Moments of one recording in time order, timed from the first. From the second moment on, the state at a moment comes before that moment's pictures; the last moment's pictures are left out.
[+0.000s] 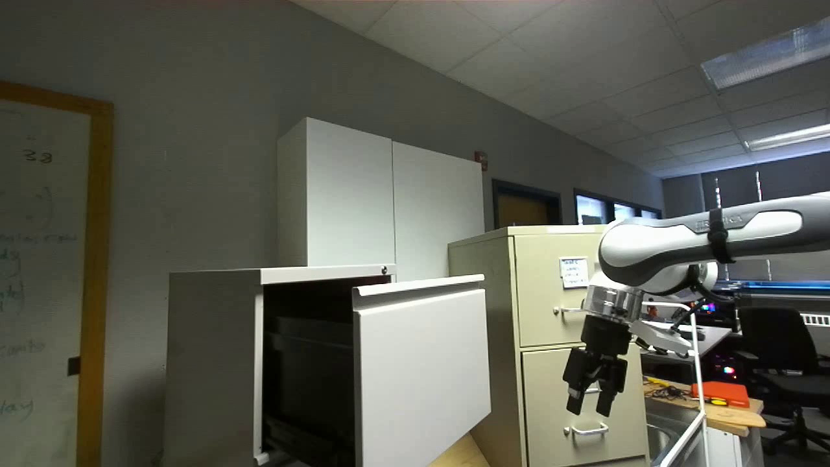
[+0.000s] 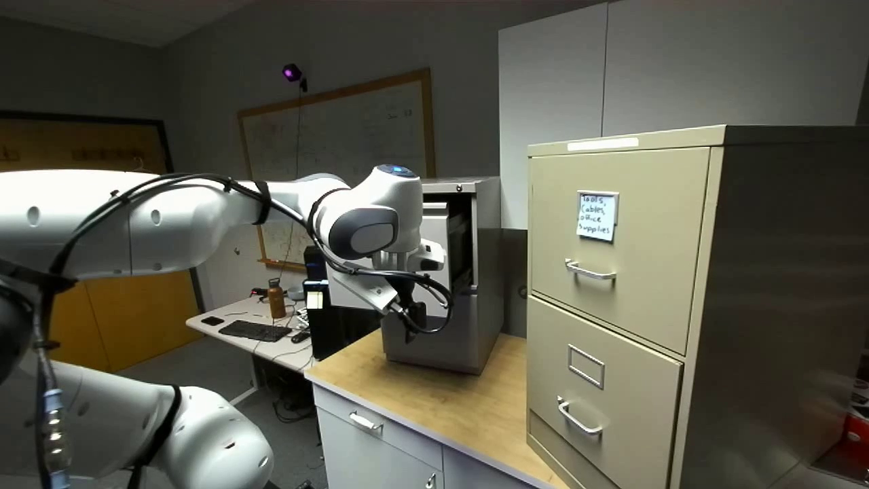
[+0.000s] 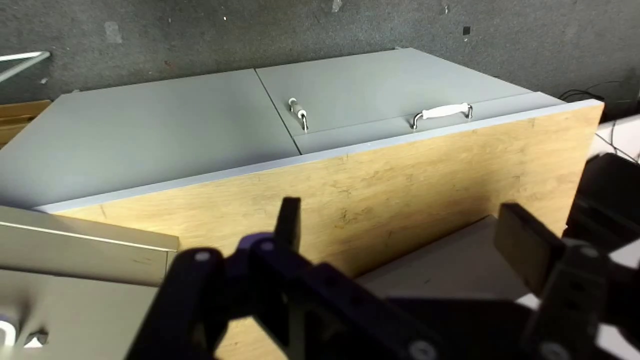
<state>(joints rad) -0.07 -0.79 -0.31 -2.48 0.08 1.82 -0.19</state>
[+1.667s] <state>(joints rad) 0.04 -0.81 -0.19 -2.44 0.23 2.15 -0.19</state>
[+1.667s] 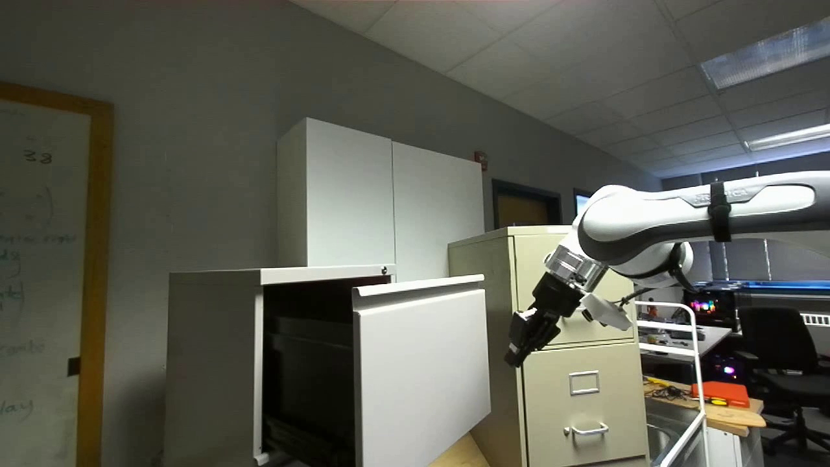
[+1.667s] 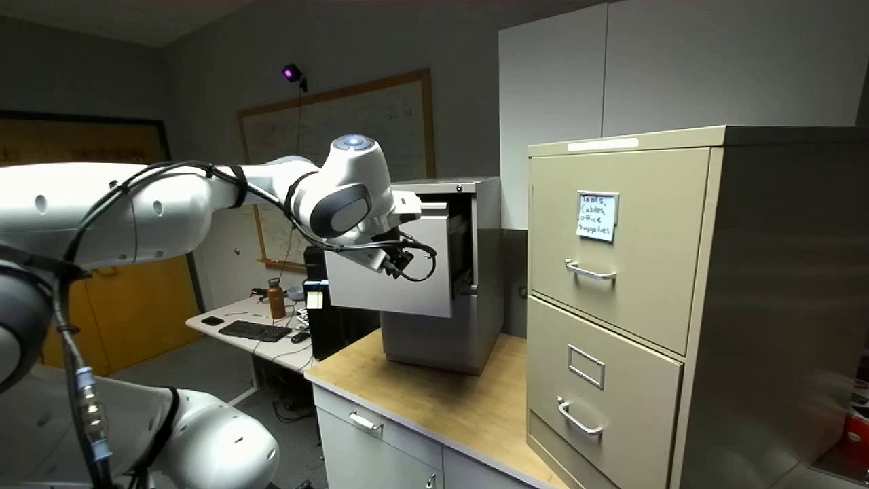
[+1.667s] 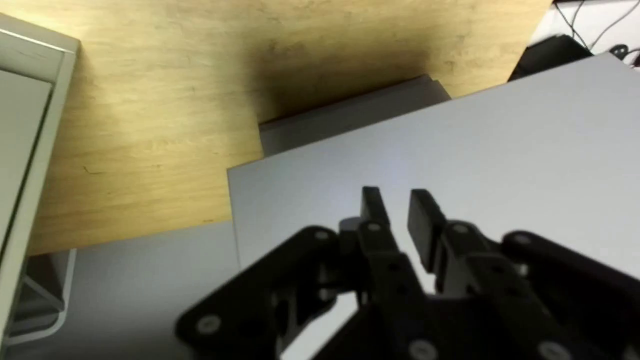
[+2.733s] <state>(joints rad) 0.24 -0.59 -0.15 -2.28 0.34 2.41 -0.19</state>
